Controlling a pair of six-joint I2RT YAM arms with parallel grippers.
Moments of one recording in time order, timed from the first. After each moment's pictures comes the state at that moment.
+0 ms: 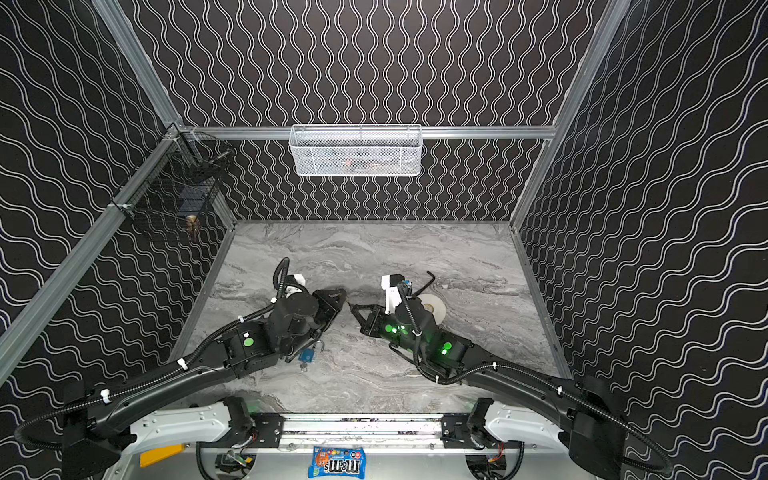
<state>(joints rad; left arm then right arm) -1.02 1.06 0.90 -0.30 -0.46 -1.49 0.98 1.10 0.70 0.18 0.00 1.03</state>
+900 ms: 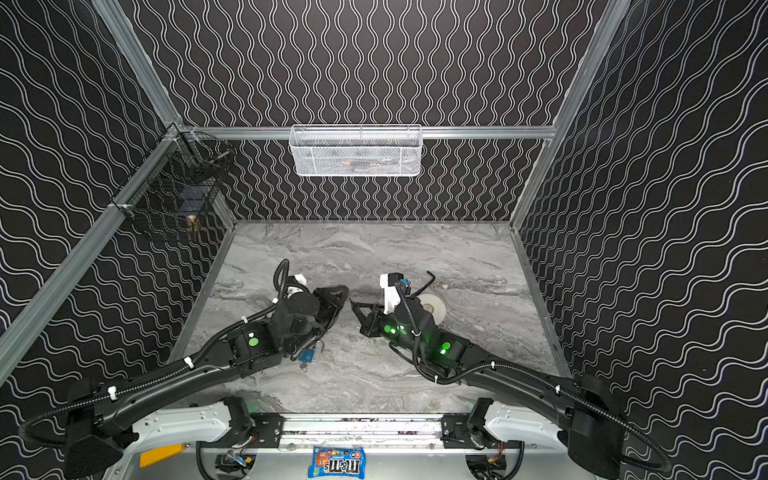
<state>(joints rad) -1.02 1.10 0.89 -0.21 -0.46 -1.55 0.99 1.10 0.71 0.17 0.03 0.90</state>
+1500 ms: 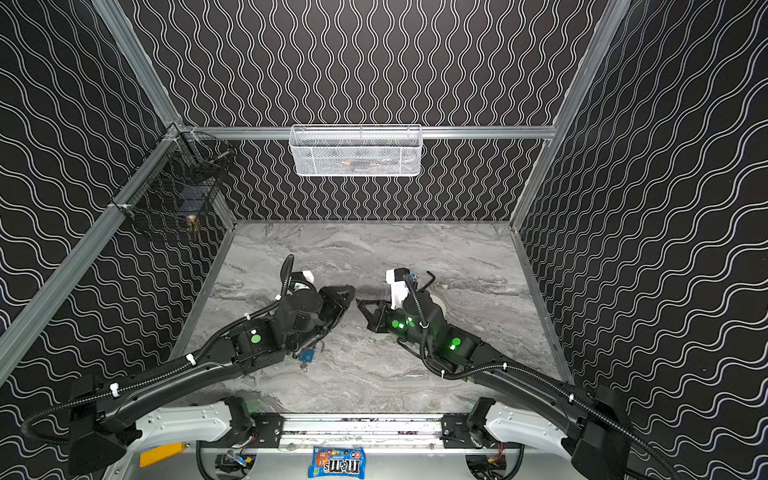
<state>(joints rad) -1.02 1.12 0.93 -0.23 -0.41 -1.48 0.91 1.05 0.74 0.05 -0.09 0.93</state>
